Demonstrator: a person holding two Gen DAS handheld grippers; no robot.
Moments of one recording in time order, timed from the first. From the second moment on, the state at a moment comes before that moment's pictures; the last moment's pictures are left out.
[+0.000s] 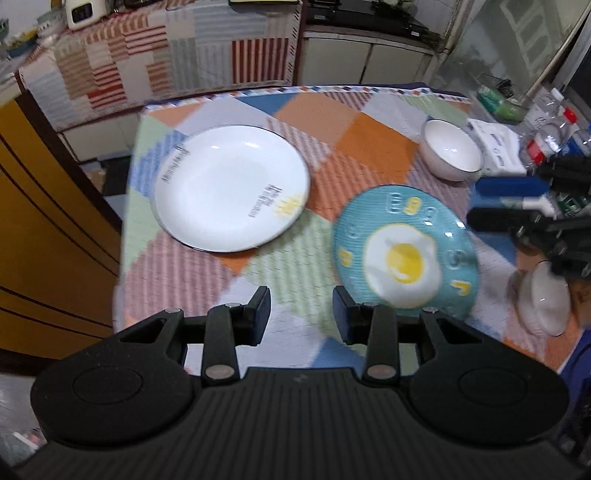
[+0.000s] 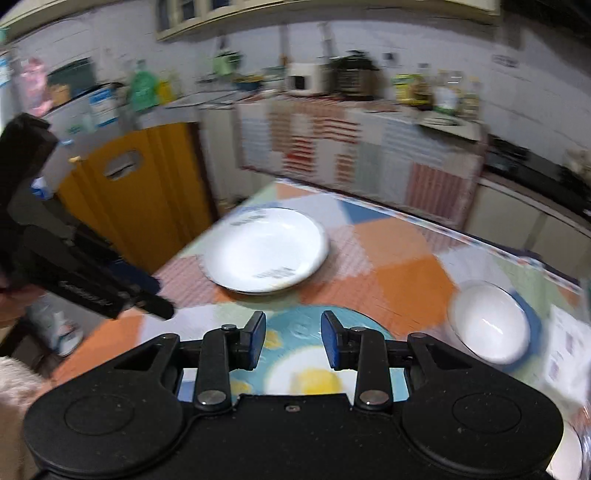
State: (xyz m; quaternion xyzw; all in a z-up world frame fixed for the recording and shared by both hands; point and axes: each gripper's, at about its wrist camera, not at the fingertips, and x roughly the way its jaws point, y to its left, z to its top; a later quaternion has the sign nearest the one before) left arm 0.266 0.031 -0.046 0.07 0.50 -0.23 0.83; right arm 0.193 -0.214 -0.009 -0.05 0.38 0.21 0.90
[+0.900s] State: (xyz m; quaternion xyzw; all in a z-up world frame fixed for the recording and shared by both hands) left arm 0.385 0.094 -0.148 0.04 0.49 -0.17 0.85; right arm 0.363 -0.201 -0.120 0.13 0.47 0.18 0.85
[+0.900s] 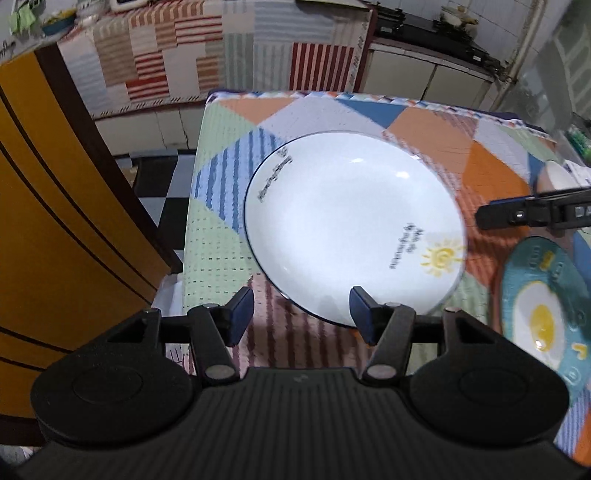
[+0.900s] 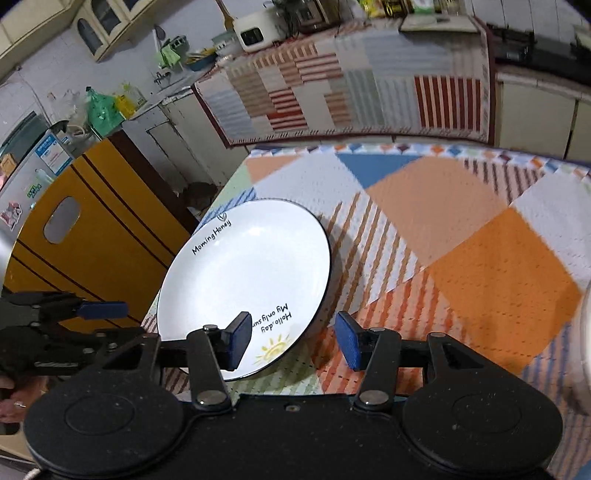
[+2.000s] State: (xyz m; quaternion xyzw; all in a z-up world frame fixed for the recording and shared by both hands) left arm 0.364 0.056 -0.152 0.02 0.46 -0.14 0.88; right arm 0.369 -0.212 -0.156 0.13 0.47 0.20 0.85
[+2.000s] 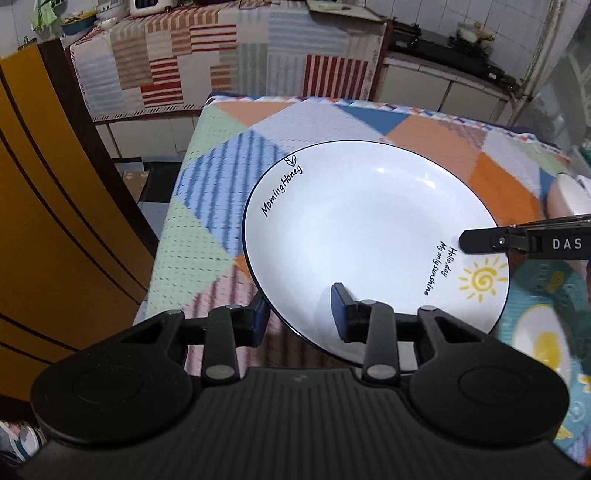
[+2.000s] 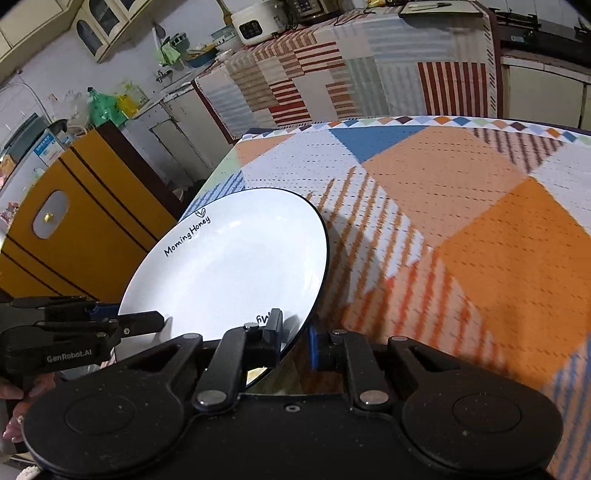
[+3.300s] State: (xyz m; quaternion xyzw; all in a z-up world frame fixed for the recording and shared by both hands) left arm 0.252 -0.046 -0.129 0.03 0.54 -0.26 0.80; right arm 0.190 -0.315 -0.120 0.11 0.46 0.13 0.87
